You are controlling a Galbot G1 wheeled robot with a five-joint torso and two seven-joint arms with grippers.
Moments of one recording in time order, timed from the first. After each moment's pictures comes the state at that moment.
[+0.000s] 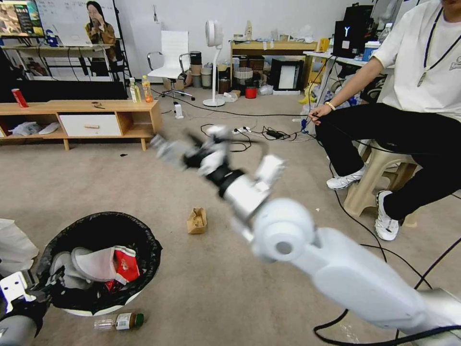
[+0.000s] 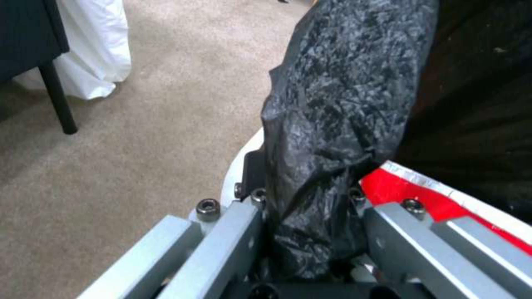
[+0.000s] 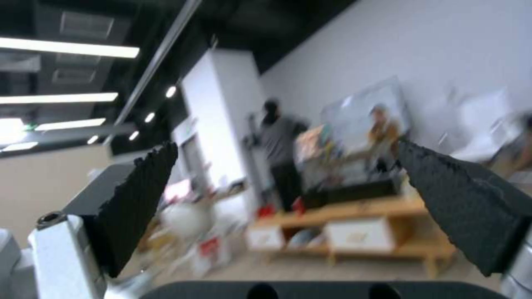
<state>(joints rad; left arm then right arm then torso) 1.58 -1.39 -1.13 -2.29 -0.80 0.67 -0.25 -0.36 1.03 -0.23 2.10 1.15 0.07 0.31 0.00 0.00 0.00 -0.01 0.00</state>
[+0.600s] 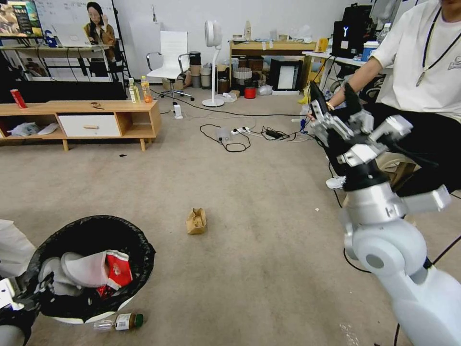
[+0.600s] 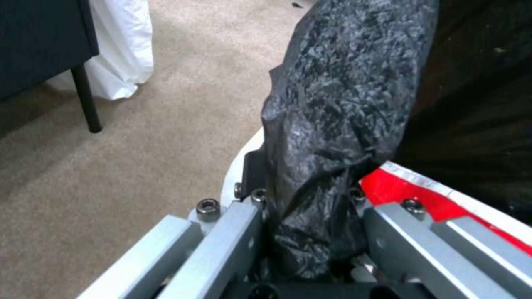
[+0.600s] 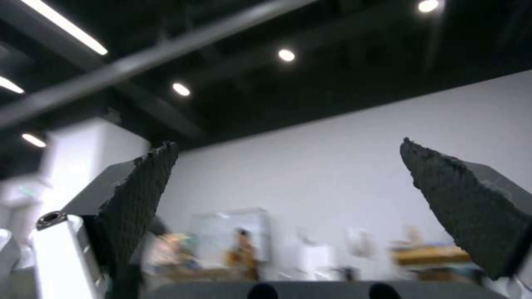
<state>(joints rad) 1.62 -1.42 -1.16 -2.33 -0.78 0.67 -0.25 -0.94 0.94 0.39 2.25 0.73 0.24 0.18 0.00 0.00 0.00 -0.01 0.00</state>
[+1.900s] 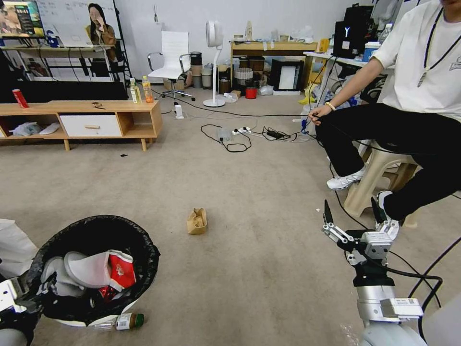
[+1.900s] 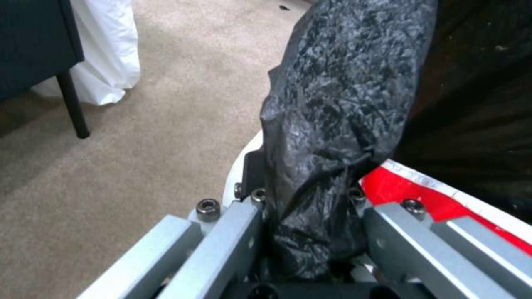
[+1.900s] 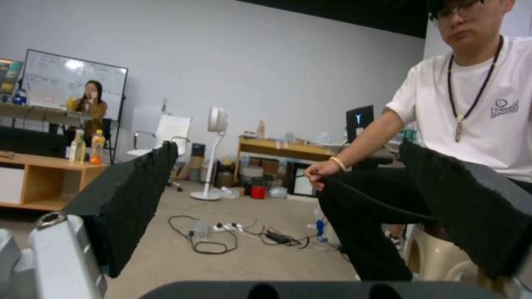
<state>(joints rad) 1.63 -1.44 -1.16 -2.37 -0.77 0.67 -0.23 -1.47 1.06 0.45 2.21 0.15 0.22 0.40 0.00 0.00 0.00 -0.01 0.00</state>
